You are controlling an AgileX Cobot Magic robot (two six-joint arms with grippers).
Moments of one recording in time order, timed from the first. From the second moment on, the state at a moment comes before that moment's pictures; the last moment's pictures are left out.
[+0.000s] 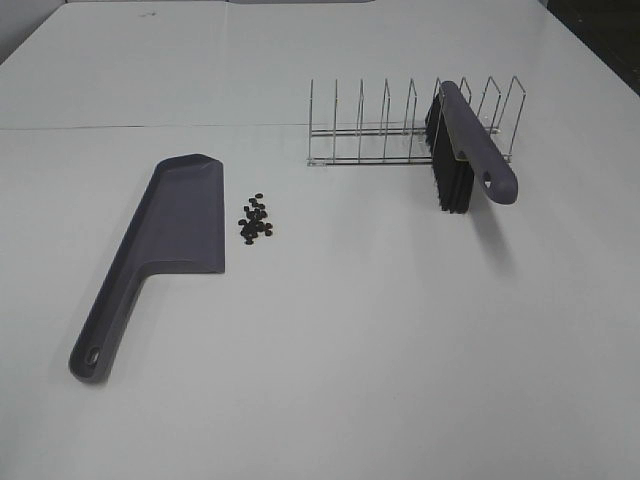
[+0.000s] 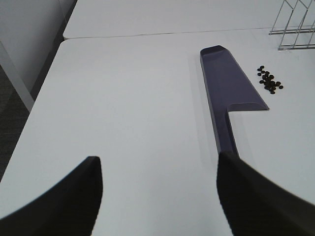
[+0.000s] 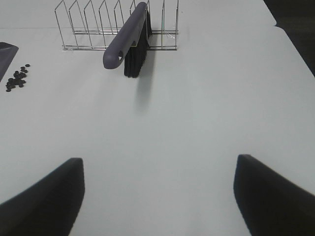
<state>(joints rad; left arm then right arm) -0.04 0.00 -0.50 0.03 1.05 -0.03 -0.07 0.00 -0.50 0.12 1.07 -0.09</state>
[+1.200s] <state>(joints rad) -0.04 0.00 -0.50 0.03 1.05 -0.03 -0.07 0.00 -0.50 0.12 1.07 -0.09</state>
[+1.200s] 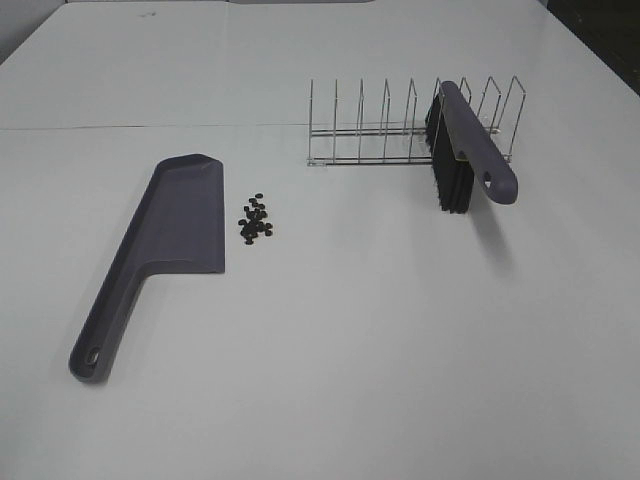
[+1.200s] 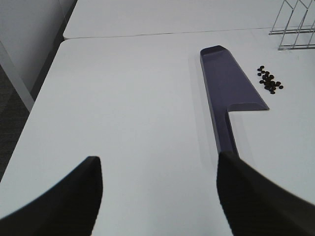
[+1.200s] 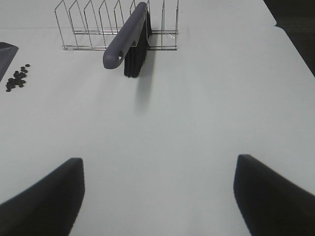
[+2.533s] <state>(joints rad) -0.04 0.00 -0.50 0.03 1.05 -0.03 -0.07 0.00 -0.50 0.12 1.07 -0.09</state>
